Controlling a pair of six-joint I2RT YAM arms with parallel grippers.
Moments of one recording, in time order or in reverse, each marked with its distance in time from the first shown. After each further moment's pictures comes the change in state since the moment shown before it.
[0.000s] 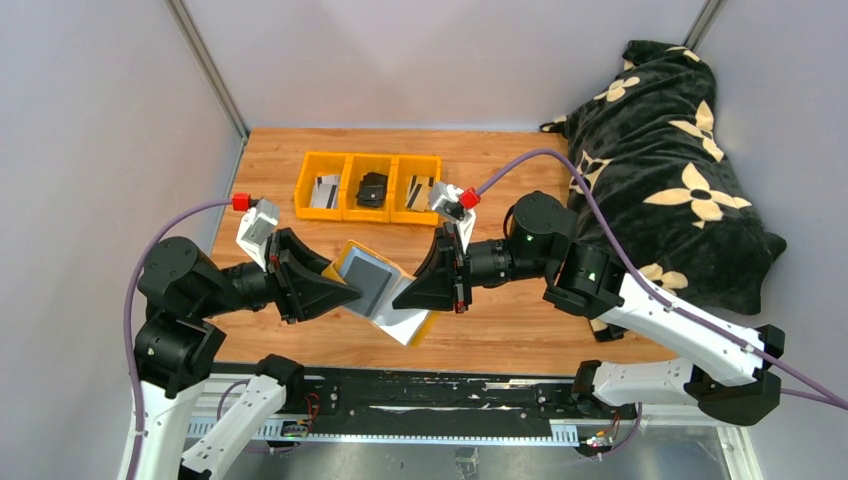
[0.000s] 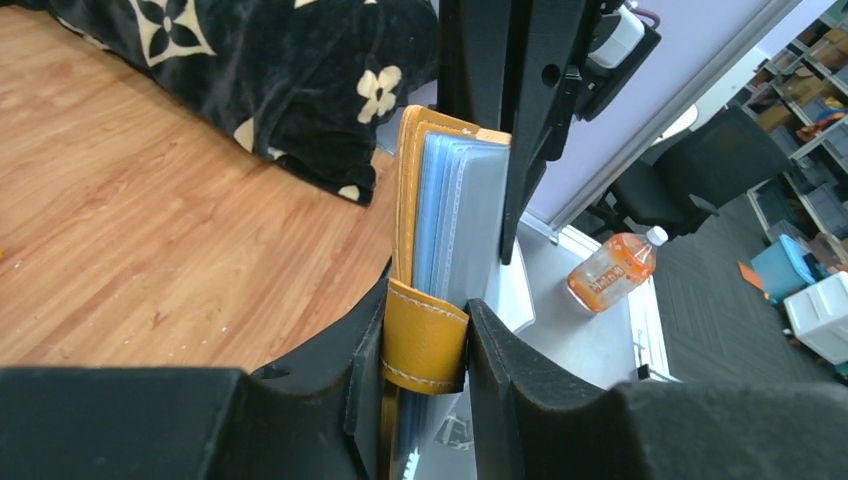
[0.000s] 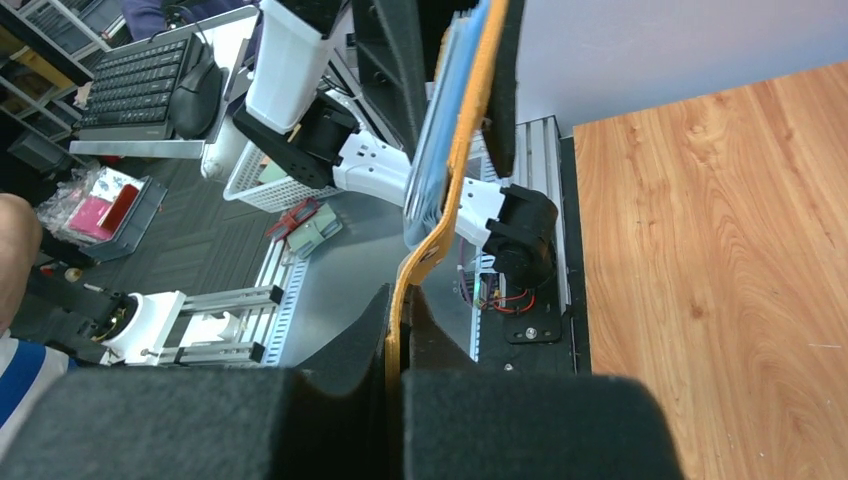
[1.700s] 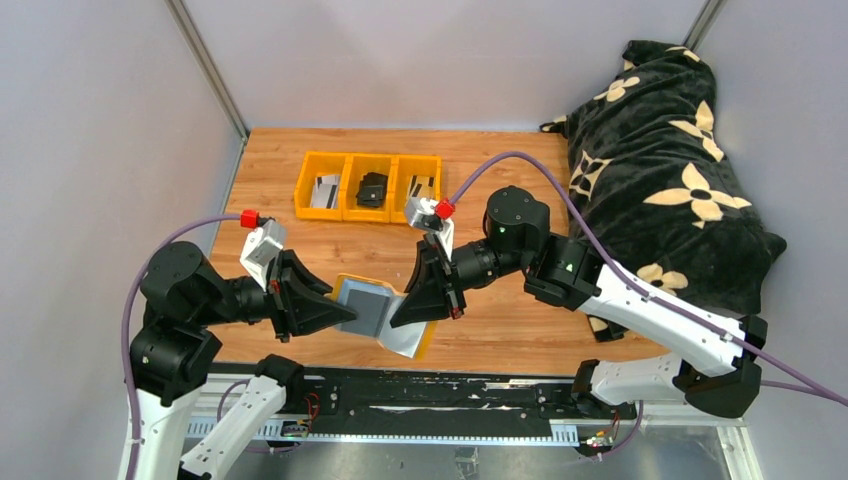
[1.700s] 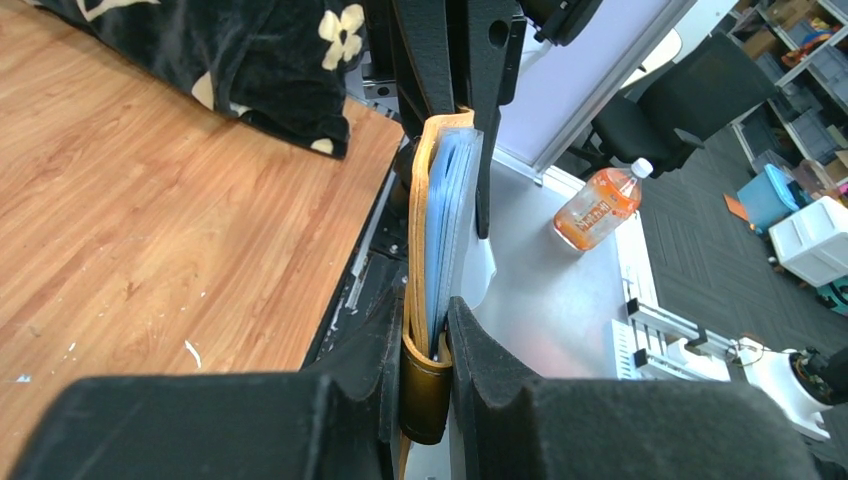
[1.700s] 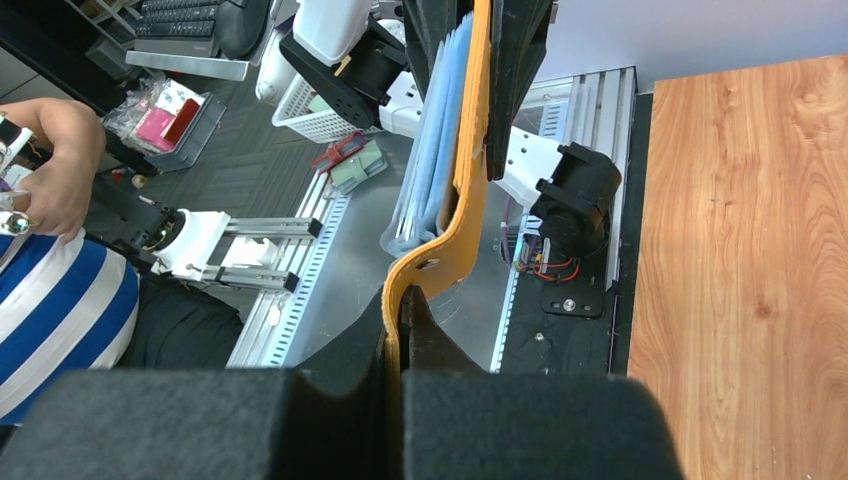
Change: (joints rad) left arm 0.000 -0.016 0.003 -0.138 0.111 0.127; right arm -0.016 0.072 0.018 -0.026 -0.223 -0.055
